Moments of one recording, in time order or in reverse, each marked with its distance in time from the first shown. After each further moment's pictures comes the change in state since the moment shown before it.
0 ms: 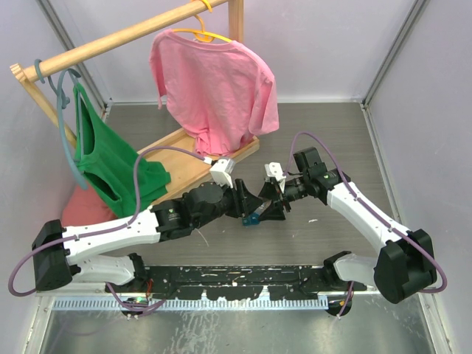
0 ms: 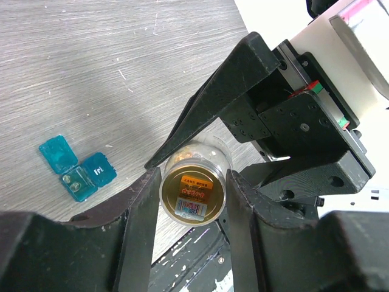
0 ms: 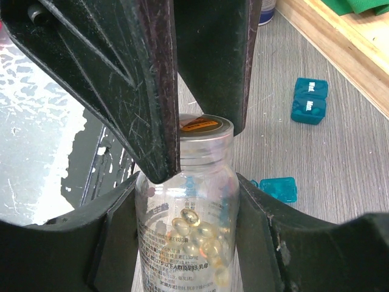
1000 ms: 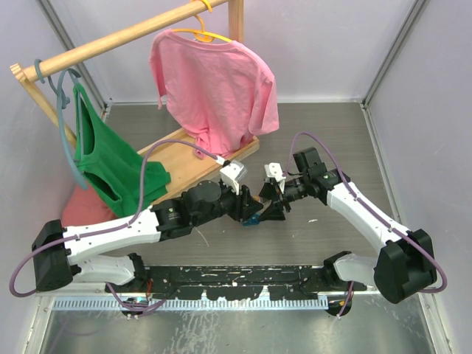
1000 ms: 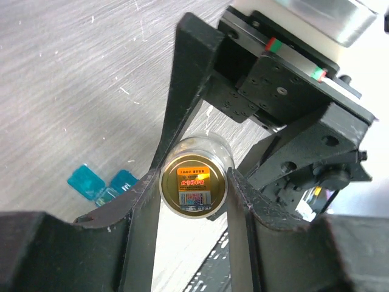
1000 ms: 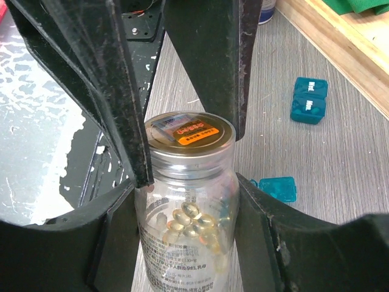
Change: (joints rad) left arm 0.008 0.004 -0.001 0.031 0.115 0.293; right arm 0.000 0.000 0.000 -0.003 0.003 -0.003
